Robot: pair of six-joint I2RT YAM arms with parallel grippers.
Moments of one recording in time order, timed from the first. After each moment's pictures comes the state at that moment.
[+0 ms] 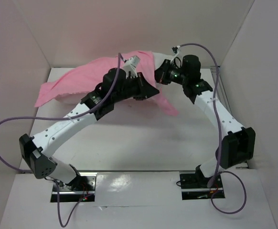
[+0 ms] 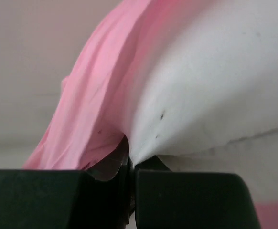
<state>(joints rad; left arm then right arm) -0.77 1.48 1.51 -0.26 0.16 -0.77 0.30 1.54 1.41 -0.12 -0.59 0.63</state>
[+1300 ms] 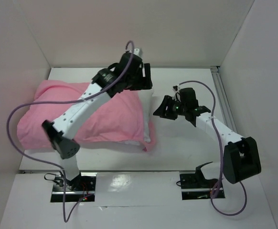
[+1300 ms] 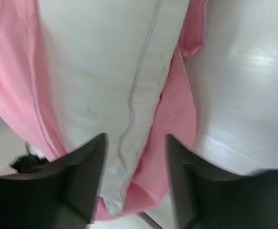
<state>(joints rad) -0.73 1.76 2.08 -0.91 -0.18 -0.60 0.33 1.31 0.84 -0.22 -0.45 0.61</state>
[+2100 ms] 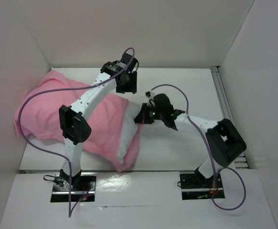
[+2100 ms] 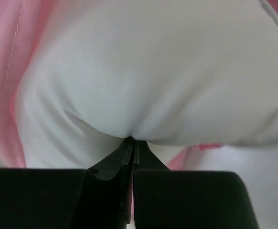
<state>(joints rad) -0.54 2.08 2.18 -1.12 -0.18 -0.50 0.53 1.64 0.94 0.14 -0.48 0.69</state>
